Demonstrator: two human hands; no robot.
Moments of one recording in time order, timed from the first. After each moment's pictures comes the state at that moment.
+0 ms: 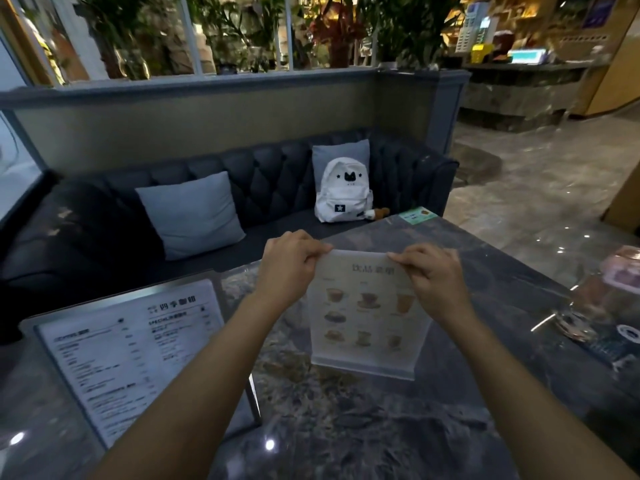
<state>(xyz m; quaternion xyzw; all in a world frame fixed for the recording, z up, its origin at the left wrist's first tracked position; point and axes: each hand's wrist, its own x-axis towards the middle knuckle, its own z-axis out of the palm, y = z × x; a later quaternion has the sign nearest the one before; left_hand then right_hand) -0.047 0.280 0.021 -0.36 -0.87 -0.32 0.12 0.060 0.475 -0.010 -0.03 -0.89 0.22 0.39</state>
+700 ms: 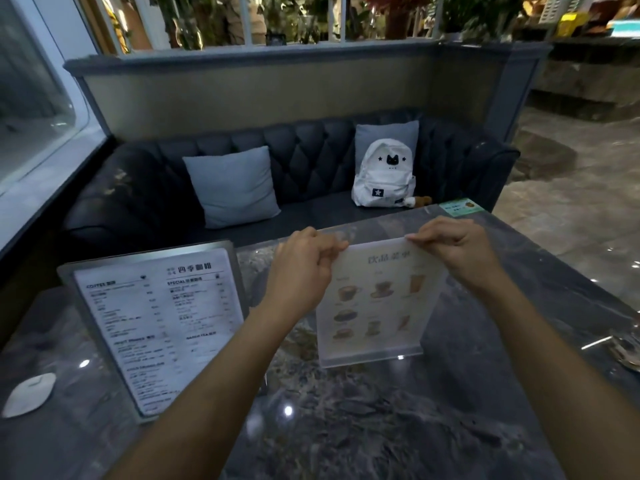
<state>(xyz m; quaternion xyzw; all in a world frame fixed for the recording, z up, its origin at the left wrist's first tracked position) -0.006 0.280 0.014 -0.27 -0.87 -0.38 0.13 0.025 0.514 0.003 0.11 -0.84 0.45 0.27</state>
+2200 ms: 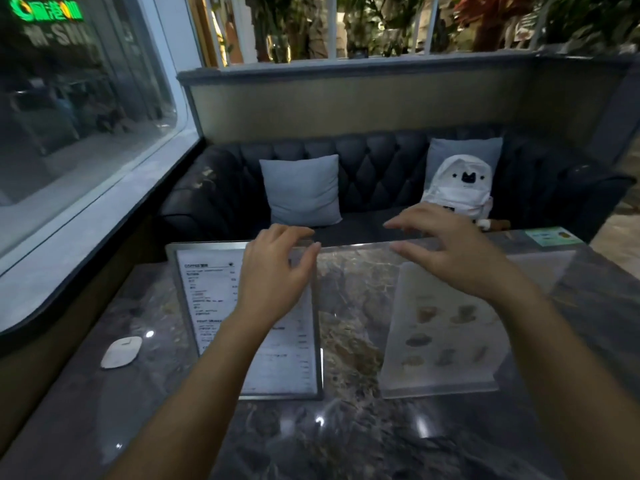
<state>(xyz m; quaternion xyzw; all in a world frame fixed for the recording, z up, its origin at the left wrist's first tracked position) -0.017 0.164 0.015 -0.16 -0.88 -0.33 0.29 -0.001 0.393 0.053 0.22 -0.91 0.30 0.17</state>
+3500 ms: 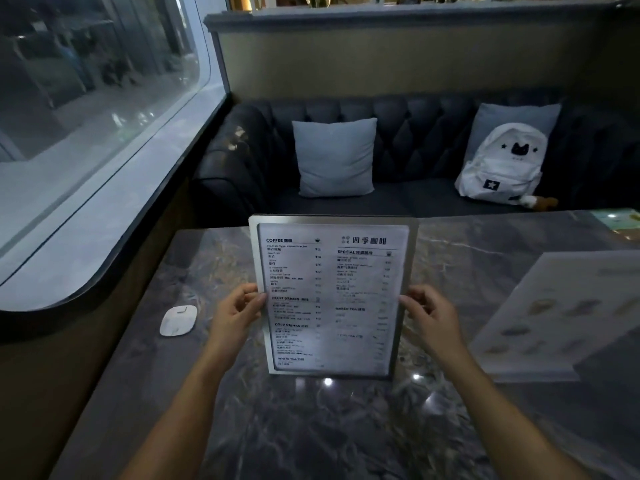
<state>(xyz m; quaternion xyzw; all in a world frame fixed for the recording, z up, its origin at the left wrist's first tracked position) -0.029 -0.028 -0.120 0.02 -0.75 -0.66 0.03 -0.024 0.266 -0.126 -0.03 -0.79 0.60 0.09</state>
